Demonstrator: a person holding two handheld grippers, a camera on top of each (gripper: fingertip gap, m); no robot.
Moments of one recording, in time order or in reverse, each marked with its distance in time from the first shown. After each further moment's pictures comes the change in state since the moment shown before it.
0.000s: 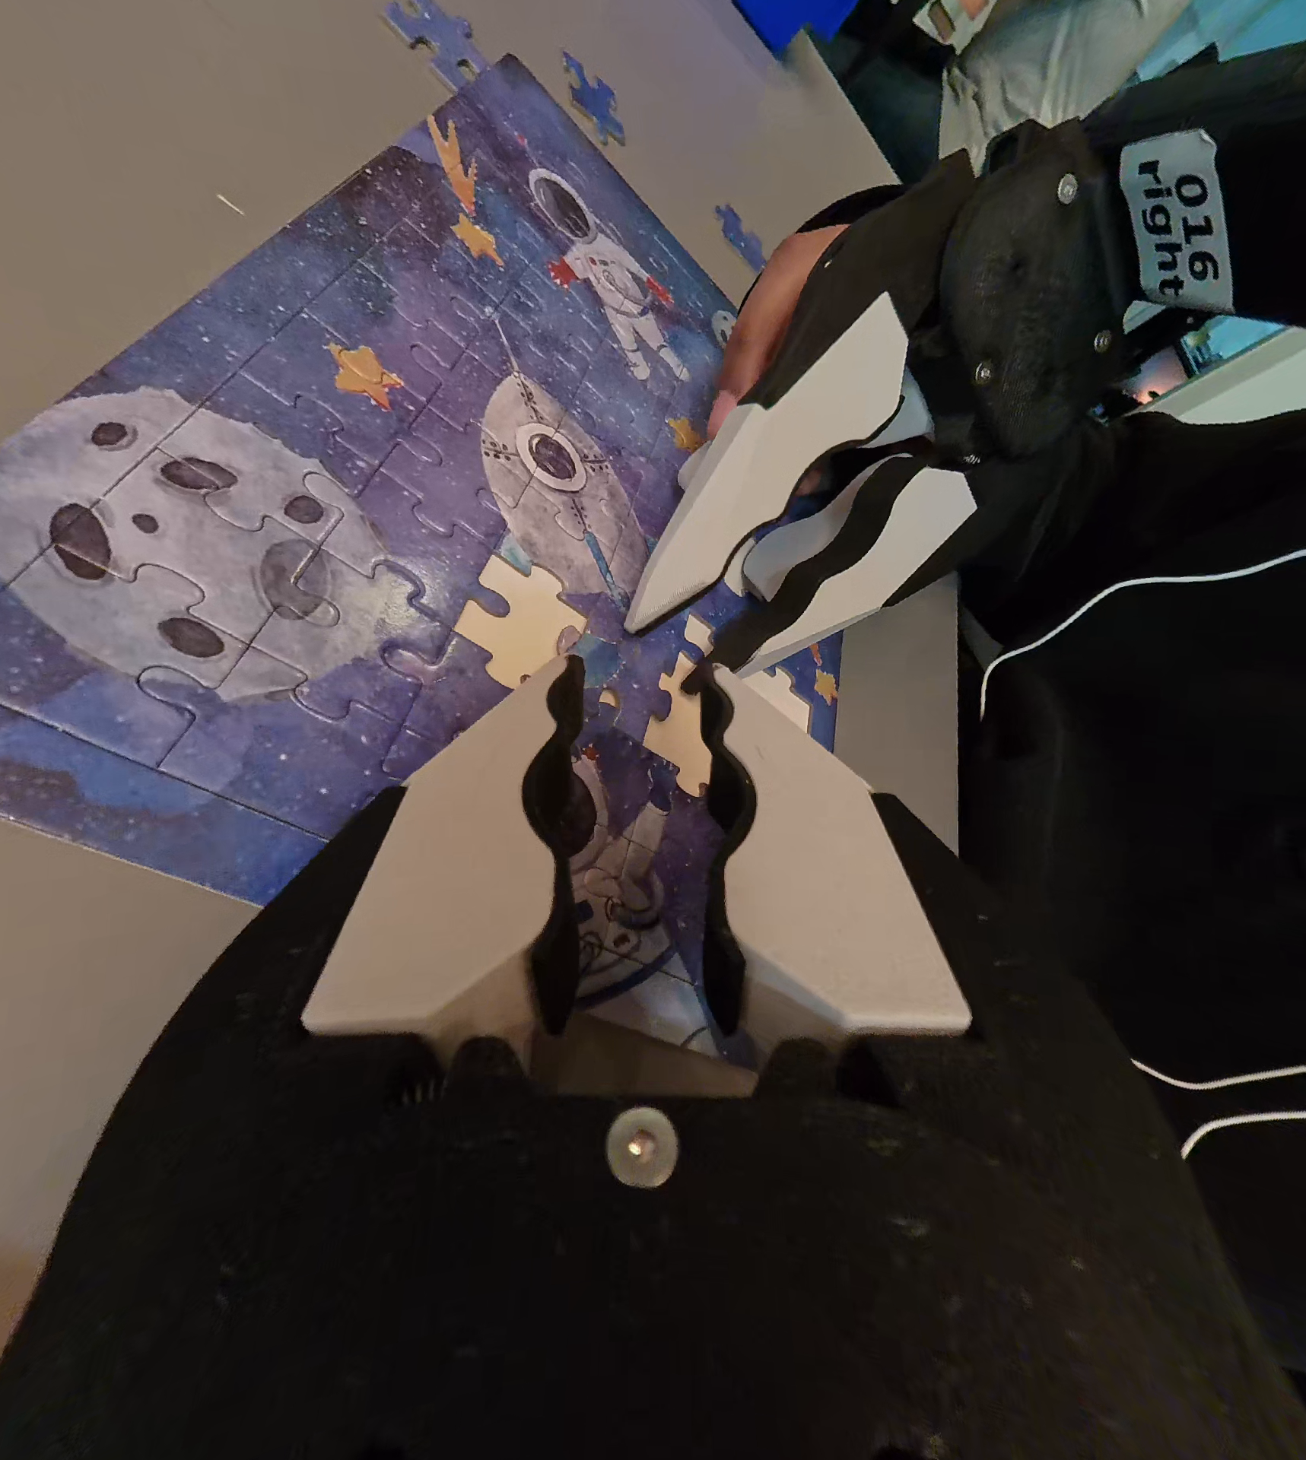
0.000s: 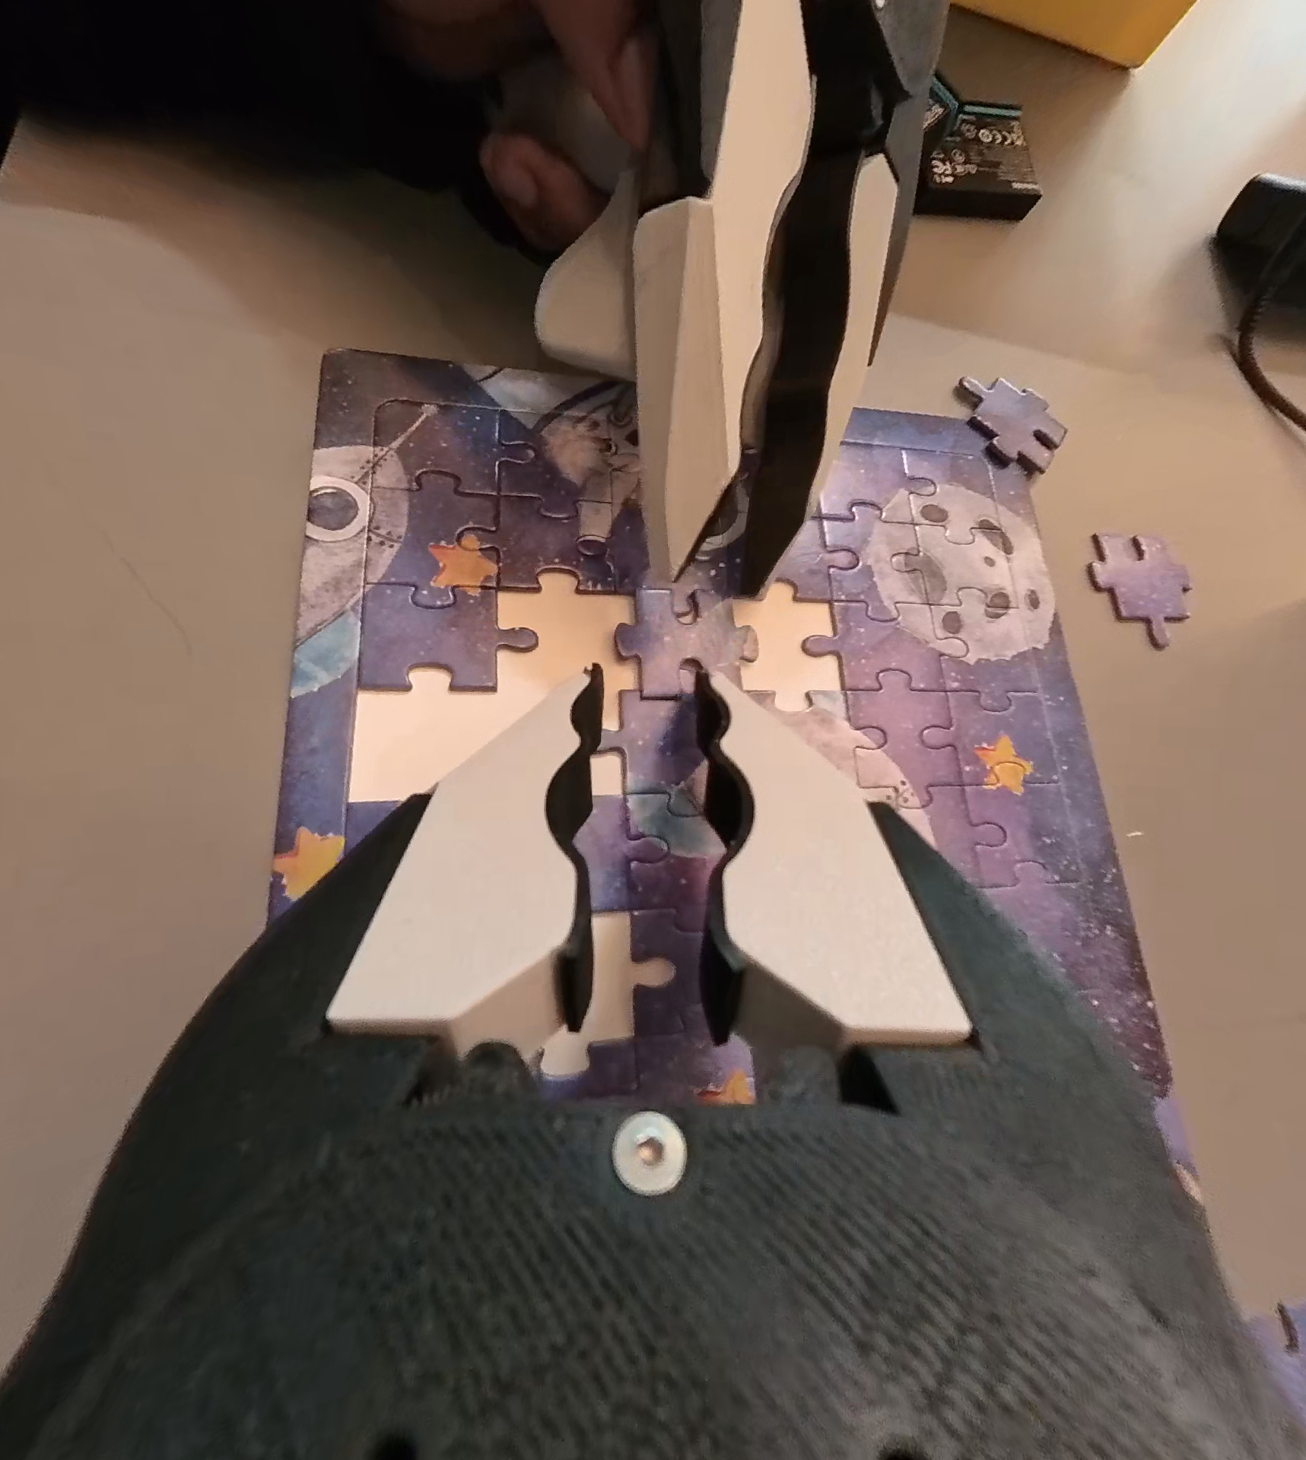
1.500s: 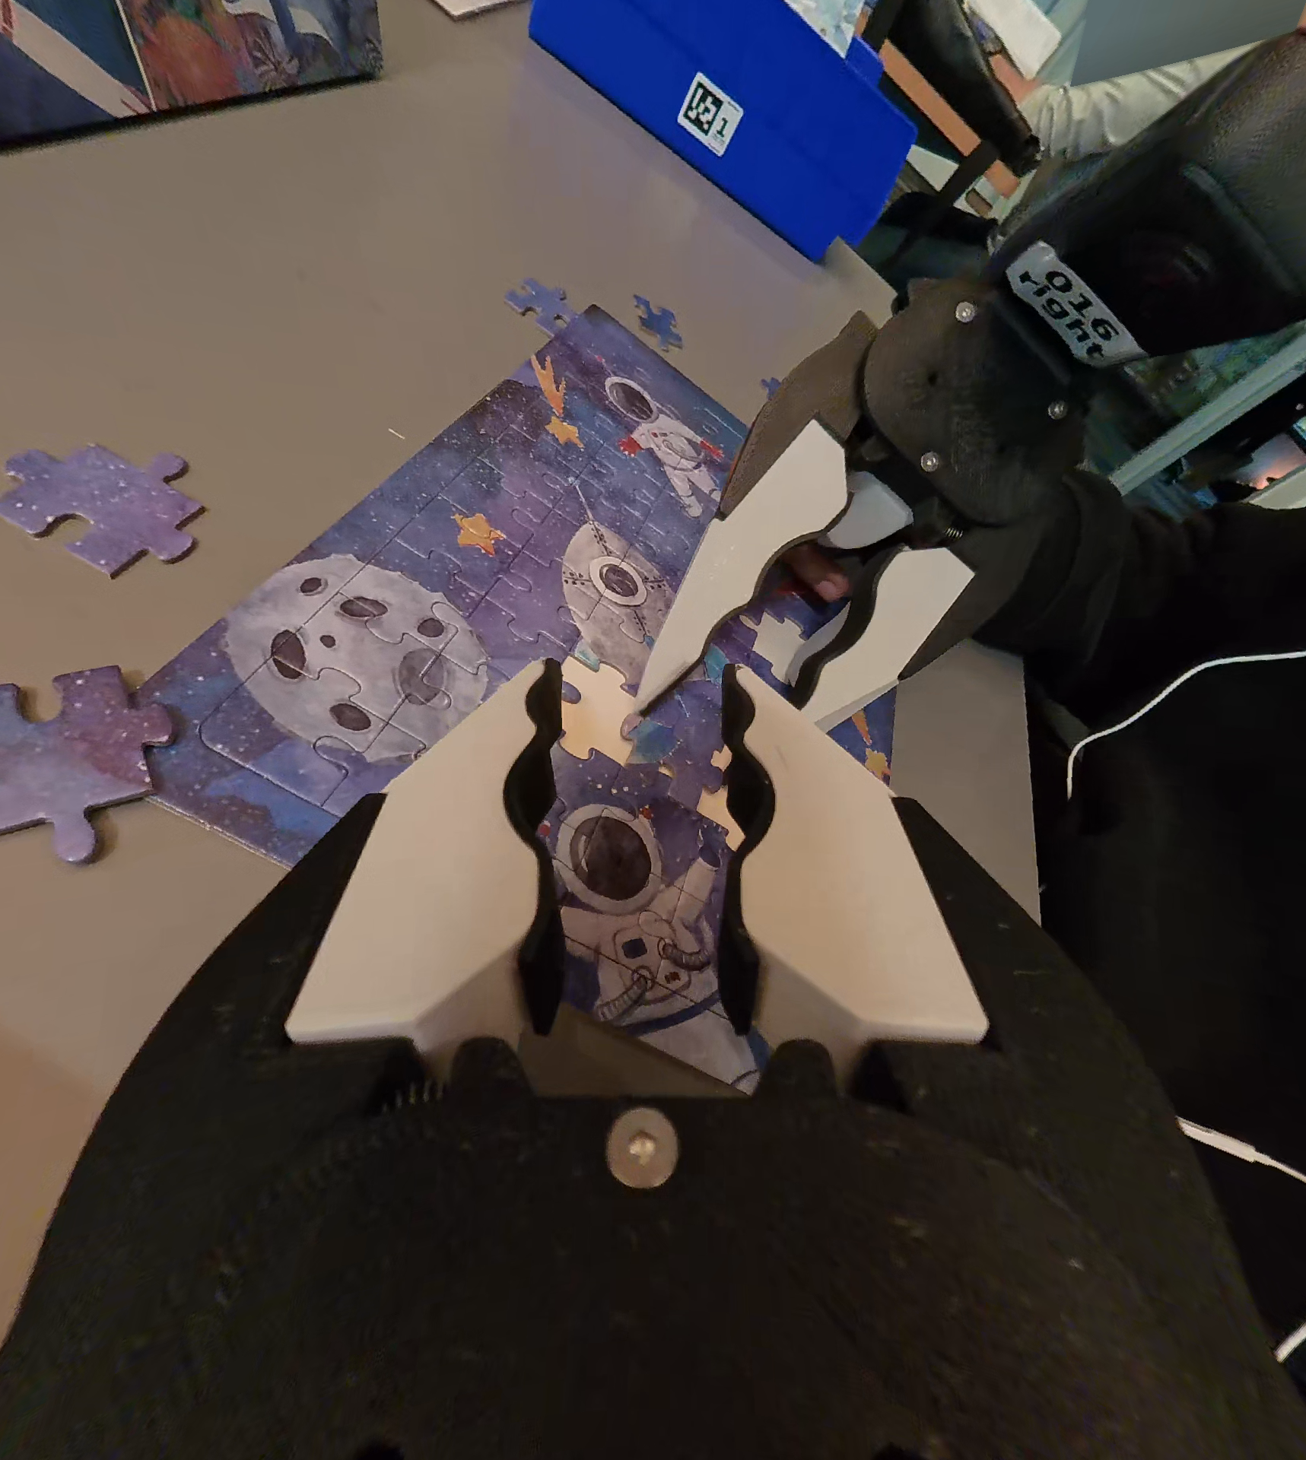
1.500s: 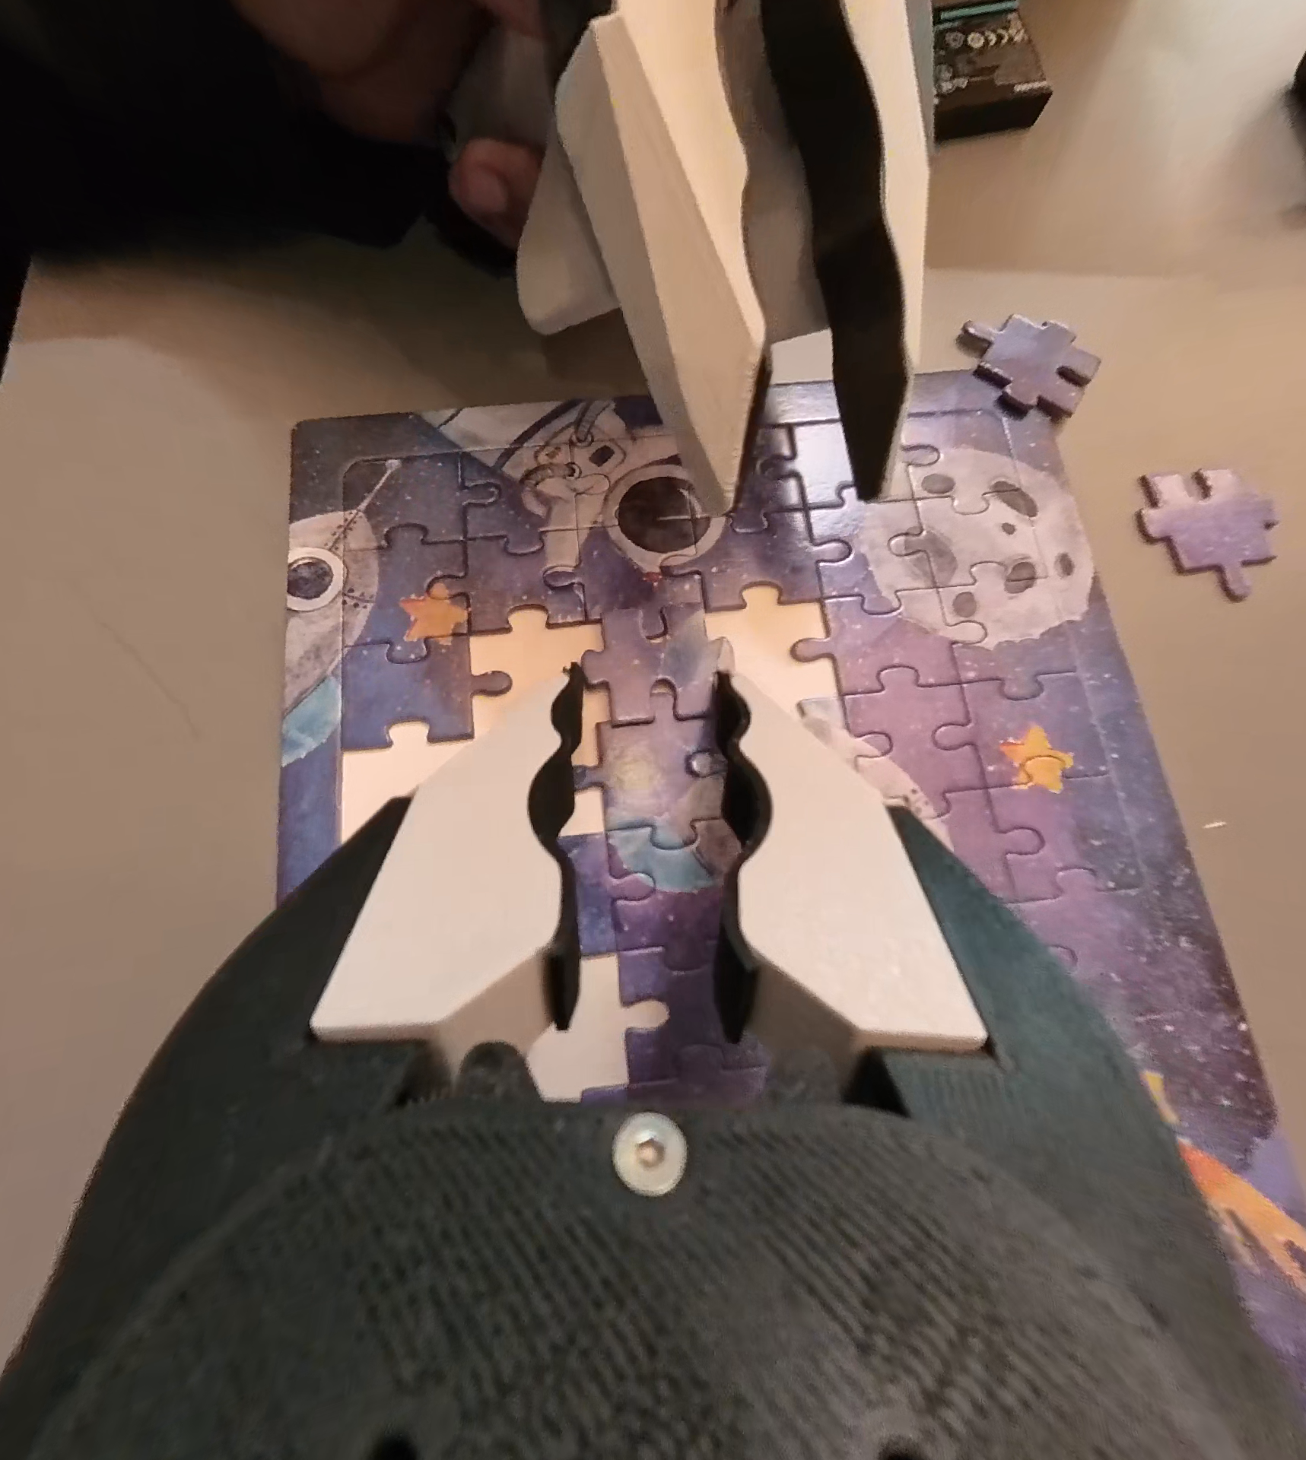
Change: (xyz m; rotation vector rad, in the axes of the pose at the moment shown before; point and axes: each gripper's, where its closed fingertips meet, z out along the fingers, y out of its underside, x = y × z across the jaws) left arm -0.008 -0.028 -0.020 0.189 -0.121 0.110; right arm 0.005 -0.003 0.009 -0.018 -0.071 0.163
